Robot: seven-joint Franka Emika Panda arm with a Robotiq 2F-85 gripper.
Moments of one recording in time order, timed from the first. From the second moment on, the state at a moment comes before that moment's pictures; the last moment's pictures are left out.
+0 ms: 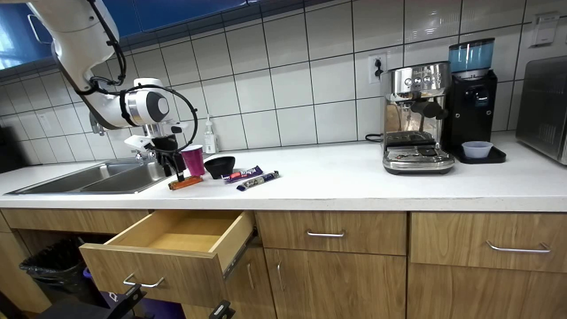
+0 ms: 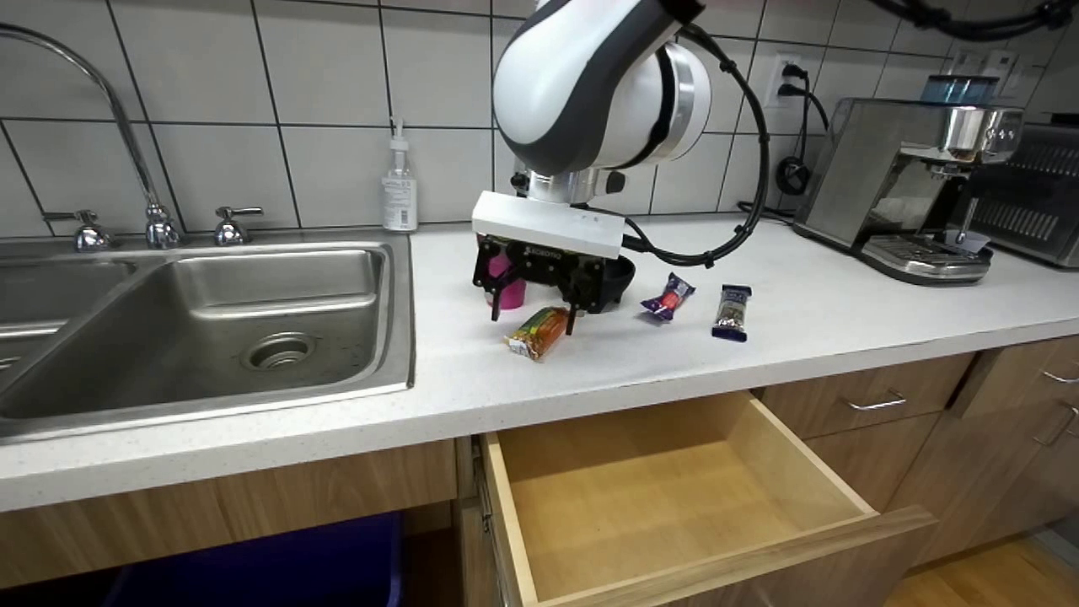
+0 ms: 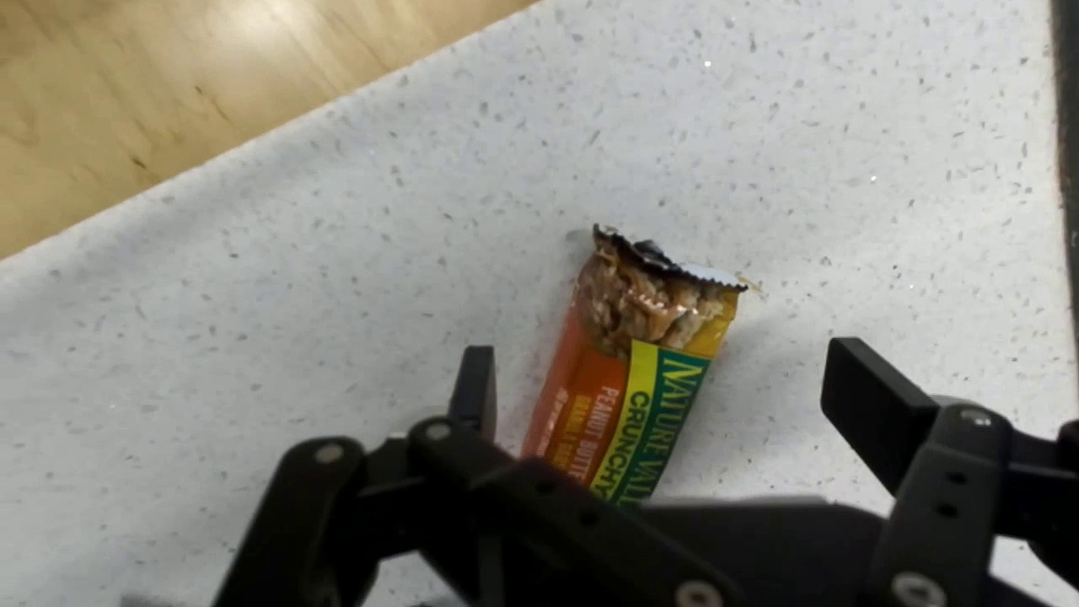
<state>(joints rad) 0.43 0.64 0.05 -1.71 0.01 2.45 0.76</state>
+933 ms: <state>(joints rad) 0.43 0.64 0.03 -1.70 0.01 2.44 0.76</state>
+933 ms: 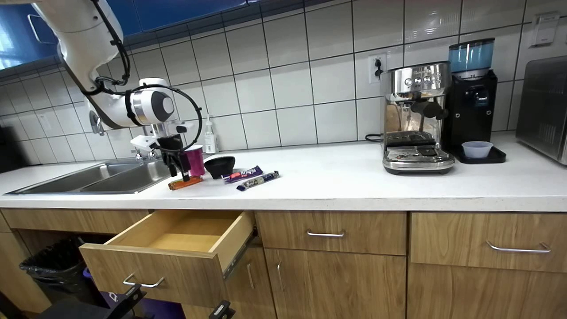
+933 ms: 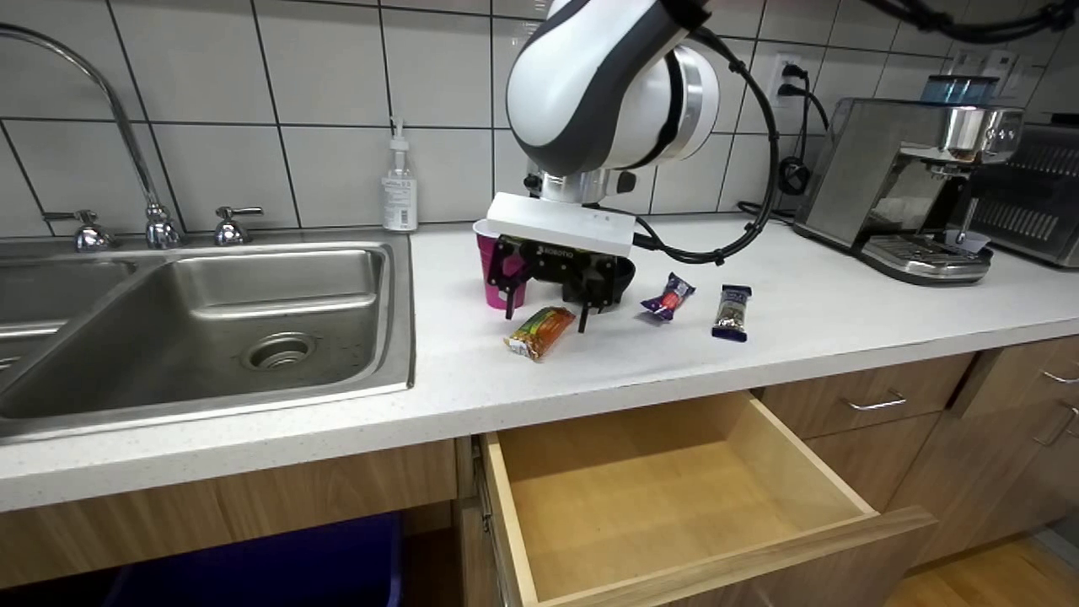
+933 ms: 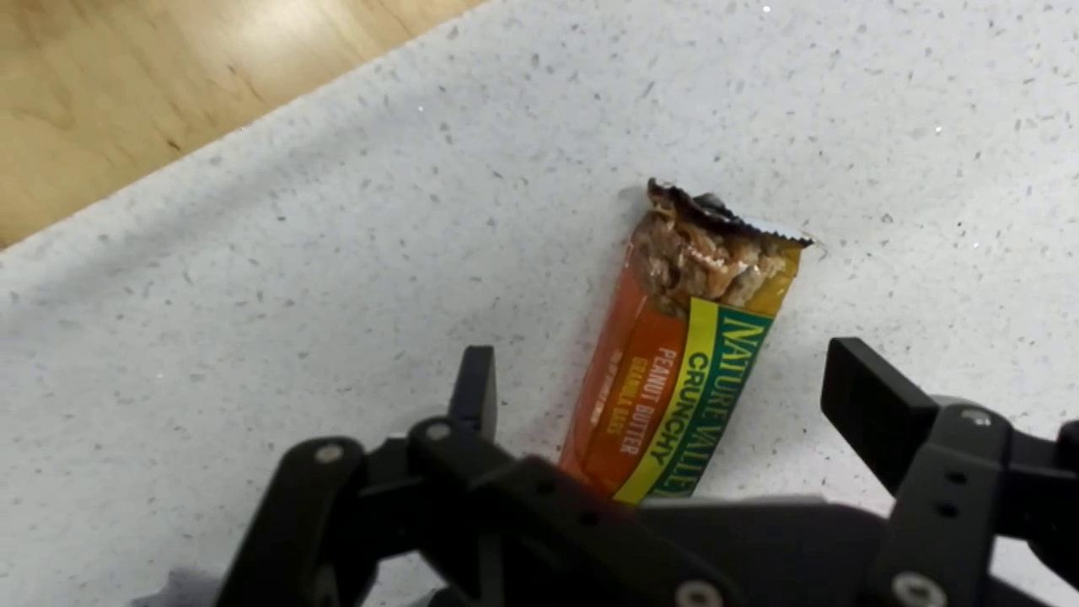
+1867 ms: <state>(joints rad) 0.42 0.70 0.03 -1.62 0.01 2.38 0.76</state>
